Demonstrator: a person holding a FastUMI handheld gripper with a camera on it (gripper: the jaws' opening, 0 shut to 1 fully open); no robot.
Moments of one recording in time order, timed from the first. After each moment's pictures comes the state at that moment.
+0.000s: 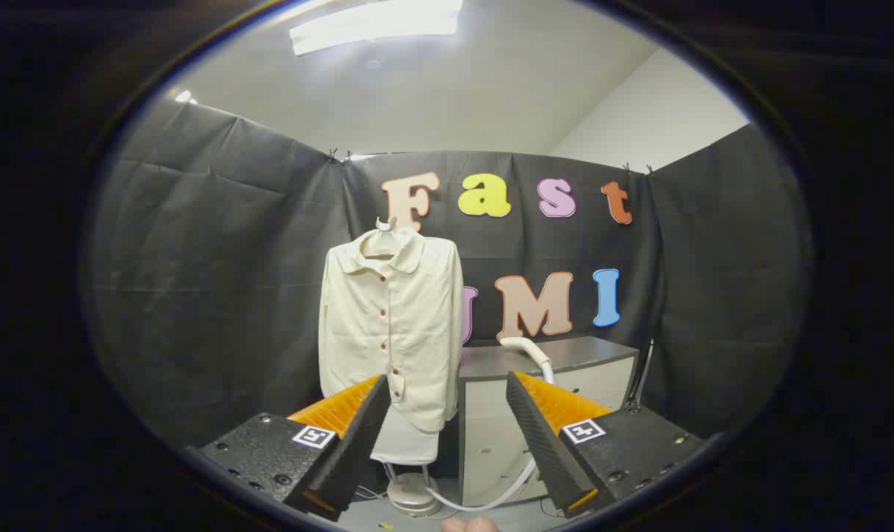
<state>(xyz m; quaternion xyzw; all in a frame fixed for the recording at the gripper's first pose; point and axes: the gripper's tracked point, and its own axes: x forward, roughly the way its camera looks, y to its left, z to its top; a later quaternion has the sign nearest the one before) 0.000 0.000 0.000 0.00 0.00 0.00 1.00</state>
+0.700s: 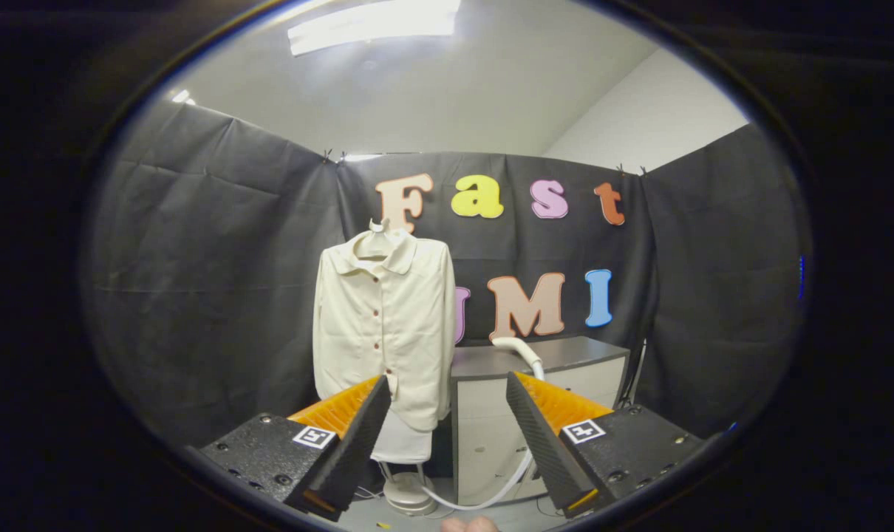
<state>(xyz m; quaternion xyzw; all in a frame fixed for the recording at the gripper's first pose) -0.008 -0.012 0.004 0.00 0.00 -0.01 1.00</state>
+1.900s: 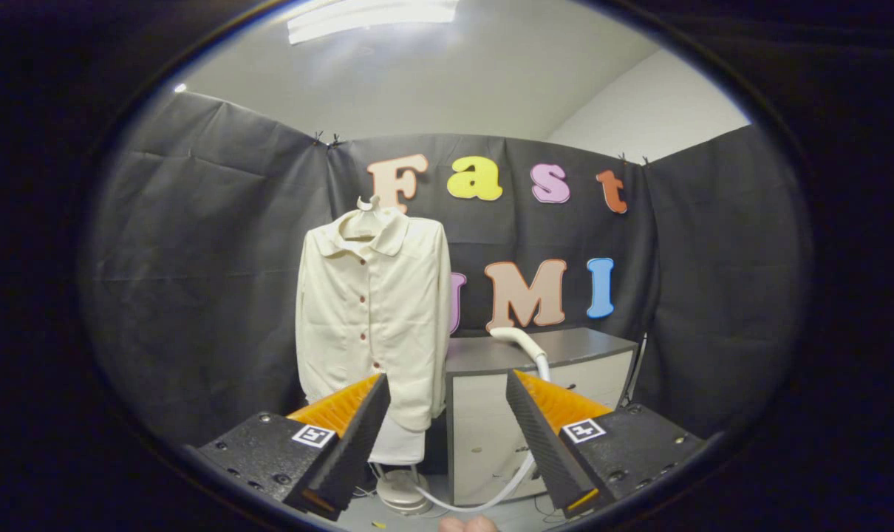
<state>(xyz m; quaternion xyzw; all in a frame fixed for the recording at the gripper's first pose) 0.059 -0.017 -0.028 -0.01 0.02 -0.03 1.00</state>
